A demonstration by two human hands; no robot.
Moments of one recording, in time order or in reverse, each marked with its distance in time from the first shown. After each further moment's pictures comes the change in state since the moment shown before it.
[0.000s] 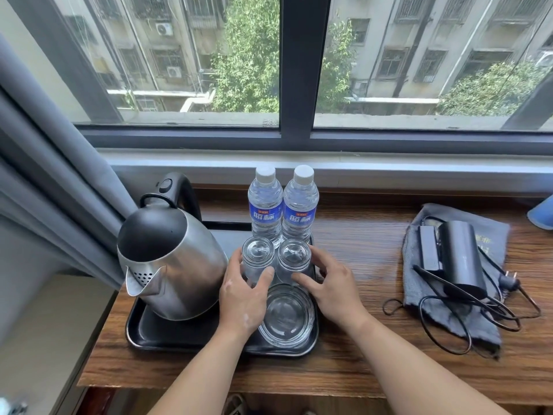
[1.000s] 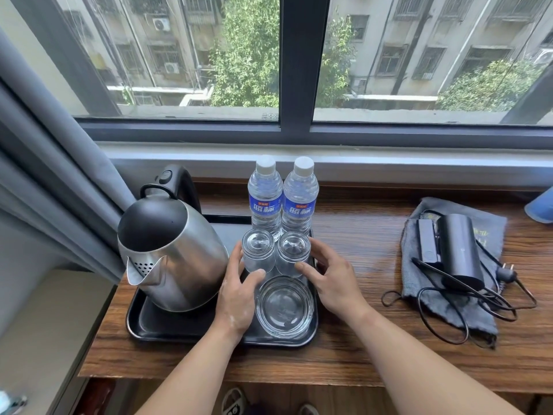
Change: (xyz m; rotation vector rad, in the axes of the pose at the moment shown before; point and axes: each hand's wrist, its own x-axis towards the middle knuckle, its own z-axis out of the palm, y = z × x) left_hand -0.006 -0.009 -0.017 -0.234 -0.188 -0.035; right_hand 0.001 0.009 0.002 0.102 -0.024 0.054
